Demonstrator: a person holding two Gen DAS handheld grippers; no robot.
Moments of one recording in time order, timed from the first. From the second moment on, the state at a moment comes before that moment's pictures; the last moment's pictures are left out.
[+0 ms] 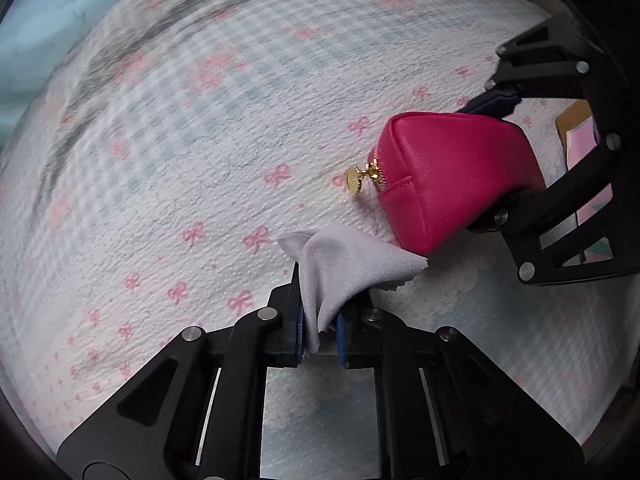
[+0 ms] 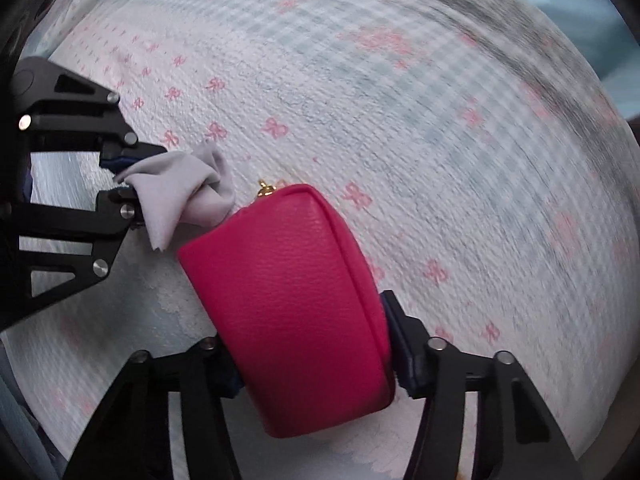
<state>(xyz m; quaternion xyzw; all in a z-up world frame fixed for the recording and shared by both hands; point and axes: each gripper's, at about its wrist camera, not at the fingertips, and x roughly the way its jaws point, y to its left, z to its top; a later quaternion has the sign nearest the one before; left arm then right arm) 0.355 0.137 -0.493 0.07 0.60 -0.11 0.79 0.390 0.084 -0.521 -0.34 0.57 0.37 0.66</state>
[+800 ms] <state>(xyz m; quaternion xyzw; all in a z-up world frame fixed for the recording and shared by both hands) 0.255 0.115 -0.250 0.02 0.48 -0.10 0.87 0.284 -0.030 -0.273 -0.09 0.53 0.21 0.81</state>
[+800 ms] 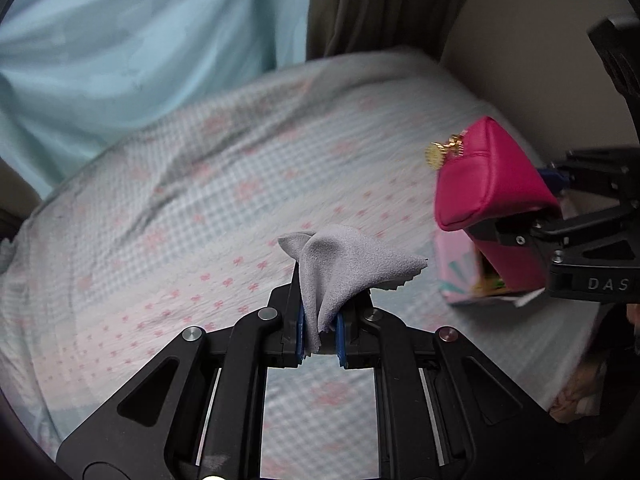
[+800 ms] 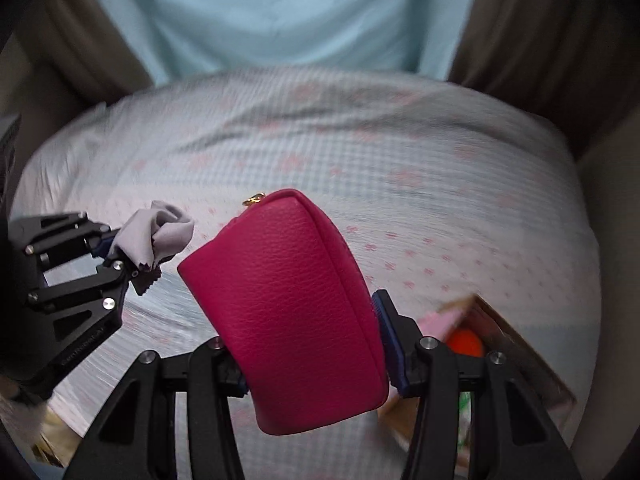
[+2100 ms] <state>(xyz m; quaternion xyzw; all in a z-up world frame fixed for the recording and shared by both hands) 0.316 -0.240 -0.346 0.04 0.58 -0.18 0.80 0.253 -0.371 -0.364 0.14 0.64 0.02 0.76</state>
